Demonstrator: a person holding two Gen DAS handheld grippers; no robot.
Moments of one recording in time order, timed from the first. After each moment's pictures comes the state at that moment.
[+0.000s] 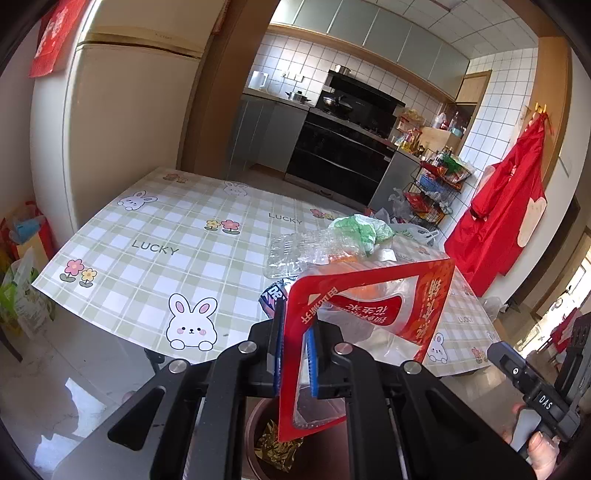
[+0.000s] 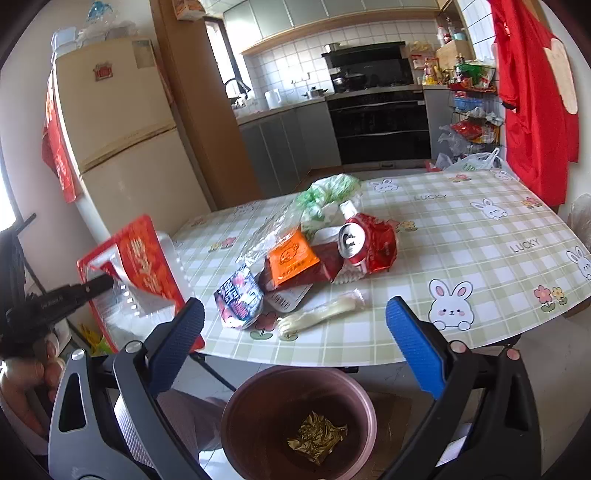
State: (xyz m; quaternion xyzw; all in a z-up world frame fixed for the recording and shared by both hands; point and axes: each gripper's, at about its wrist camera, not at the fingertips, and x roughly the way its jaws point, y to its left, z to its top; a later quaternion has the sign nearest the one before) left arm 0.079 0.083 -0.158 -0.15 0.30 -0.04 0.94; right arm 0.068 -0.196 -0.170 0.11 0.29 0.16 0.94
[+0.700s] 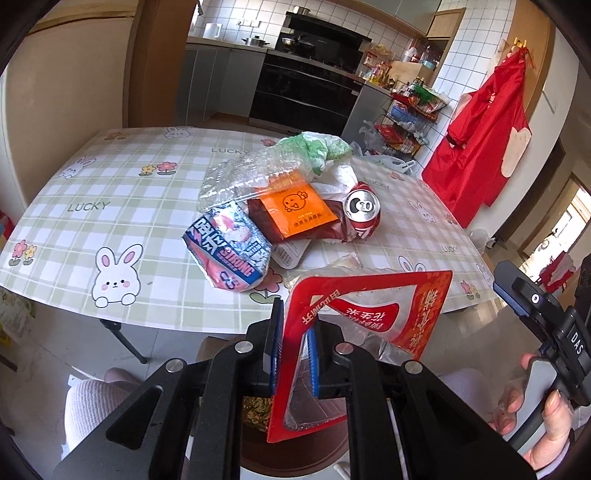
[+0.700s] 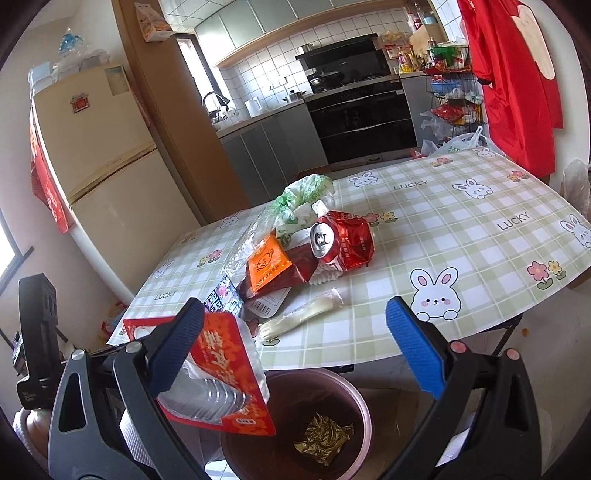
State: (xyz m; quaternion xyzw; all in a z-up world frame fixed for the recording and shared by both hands) left arm 0.107 0.003 -0.209 -0.11 0.40 -0.12 0.90; right arm 0.074 -0.236 -0.187 0.17 0.30 0.14 0.93
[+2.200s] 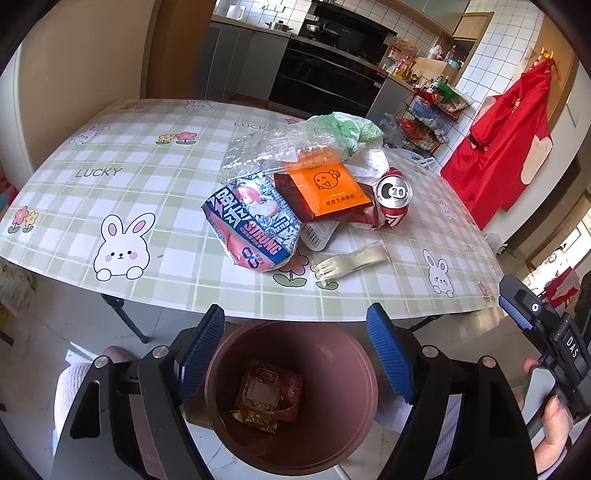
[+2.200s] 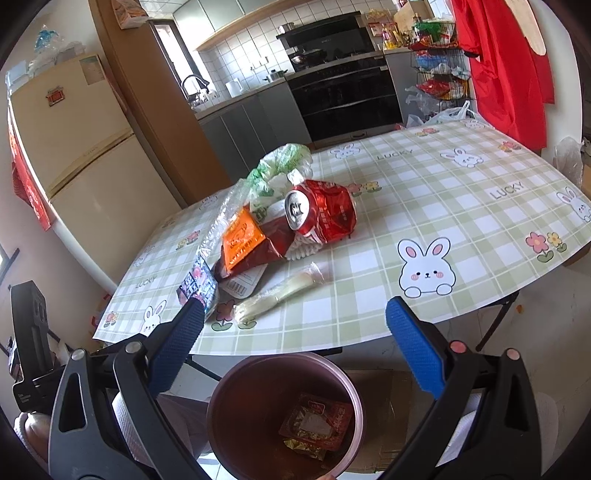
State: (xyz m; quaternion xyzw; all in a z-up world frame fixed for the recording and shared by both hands) left arm 0.118 0.022 -0.244 -0.13 0.43 -0.08 0.89; right arm 0.093 -0.238 -0.224 0.17 0.35 0.12 0.91
